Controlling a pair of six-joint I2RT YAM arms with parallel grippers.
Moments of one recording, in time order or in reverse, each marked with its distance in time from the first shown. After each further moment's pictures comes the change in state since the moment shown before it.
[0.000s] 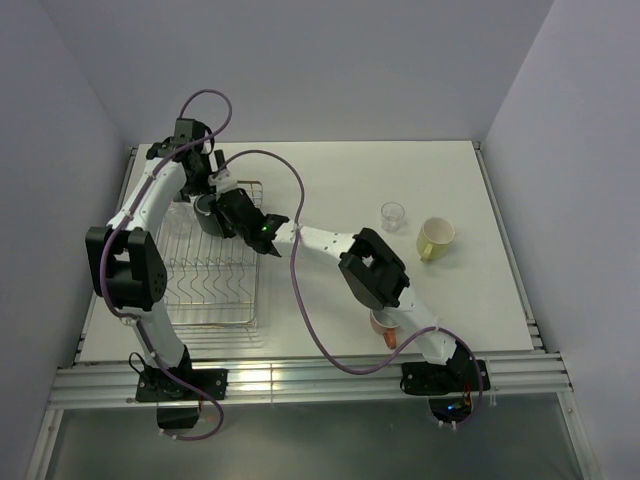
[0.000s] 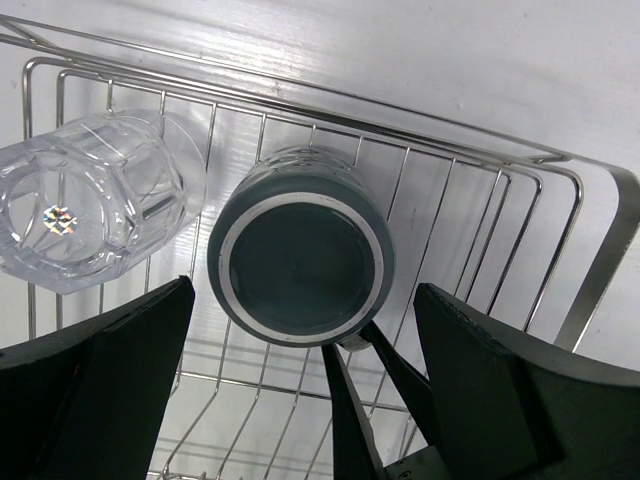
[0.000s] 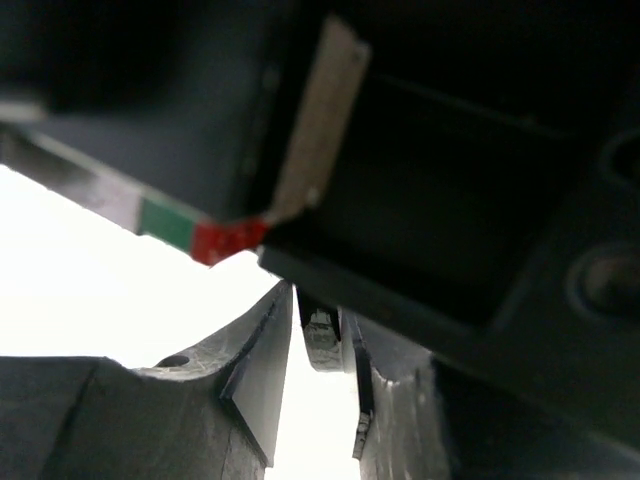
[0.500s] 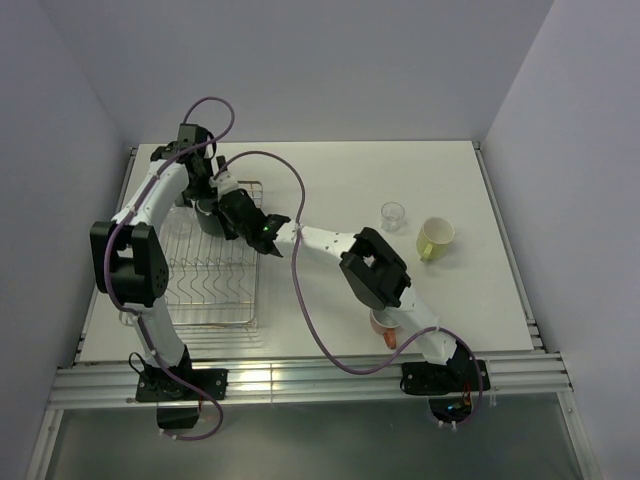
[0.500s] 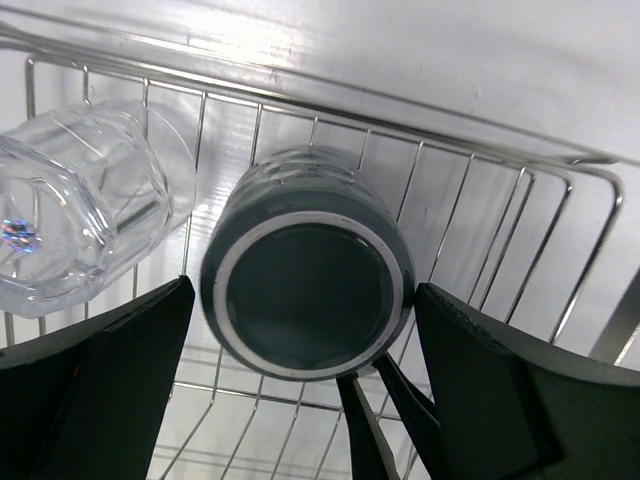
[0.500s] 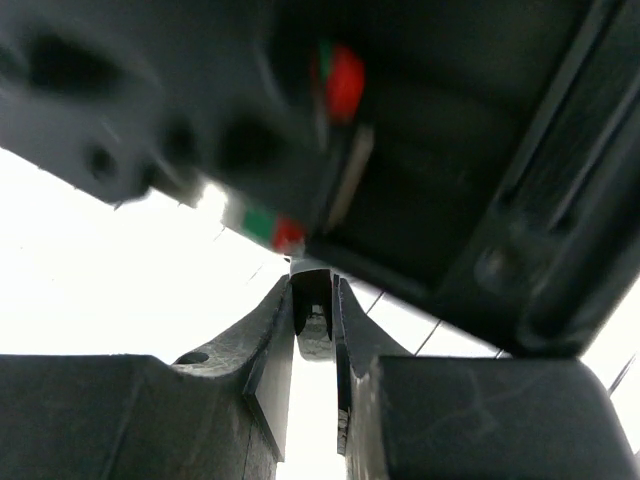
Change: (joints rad) left arm 0.004 0.032 -0.039 0.024 0.009 0.001; right arm -0.003 -0.013 -0.016 -0.015 -0.020 -0.005
